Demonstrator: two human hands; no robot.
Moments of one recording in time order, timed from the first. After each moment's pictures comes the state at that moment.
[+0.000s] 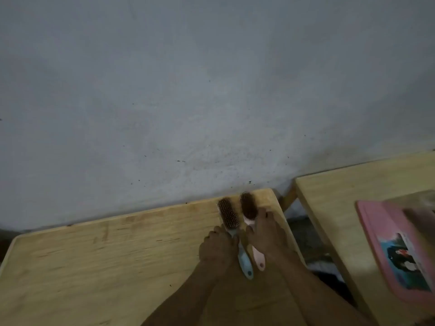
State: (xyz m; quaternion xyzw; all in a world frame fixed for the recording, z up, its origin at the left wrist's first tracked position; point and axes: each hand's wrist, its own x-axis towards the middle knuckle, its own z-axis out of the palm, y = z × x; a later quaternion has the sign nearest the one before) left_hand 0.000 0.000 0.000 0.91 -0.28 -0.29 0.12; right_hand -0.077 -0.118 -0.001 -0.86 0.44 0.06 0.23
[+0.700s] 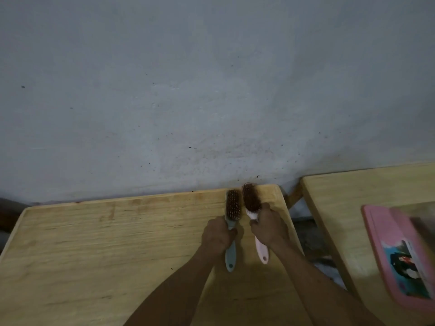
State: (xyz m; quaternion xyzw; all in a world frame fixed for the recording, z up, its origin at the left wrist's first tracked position) left_hand 0.017 0.004 -0.002 0.88 -0.19 -0.36 0.24; right_hand -0.073 -0.124 -0.007 -0.86 0.44 0.07 0.26
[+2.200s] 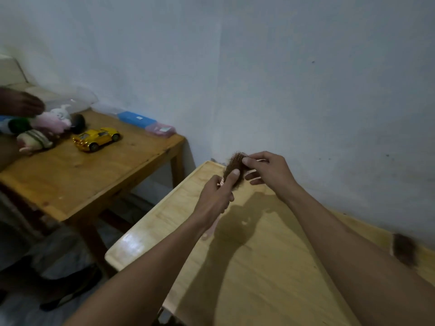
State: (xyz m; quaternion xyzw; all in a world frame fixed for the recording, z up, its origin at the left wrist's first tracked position) left_hand 0.104 0.354 -0.004 0.73 -0.01 -0.05 0.68; right_hand 0.132 0.190 0.047 -0.79 0.04 -0.03 0.62
